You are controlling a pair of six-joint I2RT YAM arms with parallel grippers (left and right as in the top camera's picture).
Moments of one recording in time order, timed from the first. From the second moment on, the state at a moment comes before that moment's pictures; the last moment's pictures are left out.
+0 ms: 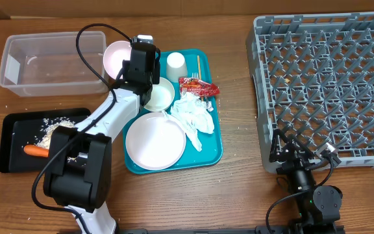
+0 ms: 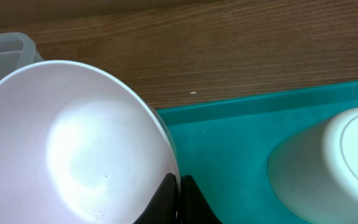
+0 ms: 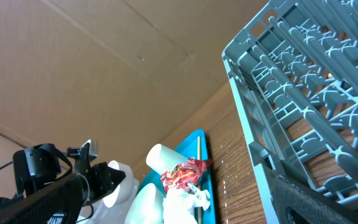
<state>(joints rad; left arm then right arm) -0.27 1.90 1.24 -0.05 -0.32 -0.09 0.10 0.01 0.02 -0.03 -0.11 0.88</state>
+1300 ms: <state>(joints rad) -0.26 1.40 1.28 -0.91 0.03 -0.16 0.10 0.01 0.02 -0.03 -0.04 0.88</state>
